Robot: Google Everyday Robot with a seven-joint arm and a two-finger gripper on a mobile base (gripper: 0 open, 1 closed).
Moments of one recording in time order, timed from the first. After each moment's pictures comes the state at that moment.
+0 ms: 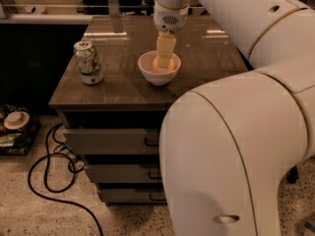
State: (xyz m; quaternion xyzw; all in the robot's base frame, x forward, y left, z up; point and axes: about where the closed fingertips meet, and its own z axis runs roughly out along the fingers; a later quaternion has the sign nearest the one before) arm 0.691 -0.036 0.896 -0.68 0.73 -0.01 0.10
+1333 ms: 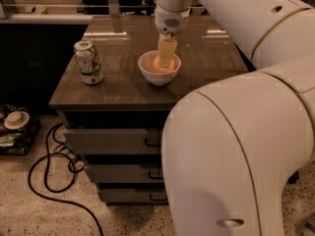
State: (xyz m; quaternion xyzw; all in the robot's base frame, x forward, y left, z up) arm 0.686 -0.038 0.891 -0.68 0.73 -0.01 0.09
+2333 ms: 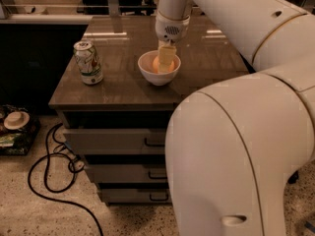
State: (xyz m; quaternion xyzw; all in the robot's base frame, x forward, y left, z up) arm 0.685 -0.036 0.870 -0.69 0.72 0.01 0.09
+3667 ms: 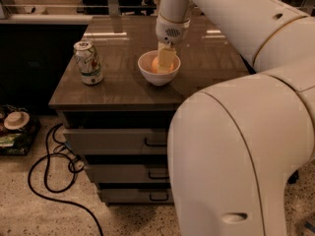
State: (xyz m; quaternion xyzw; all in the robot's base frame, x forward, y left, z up) arm 0.688 -0.033 0.863 -0.69 0.72 0.02 0.10
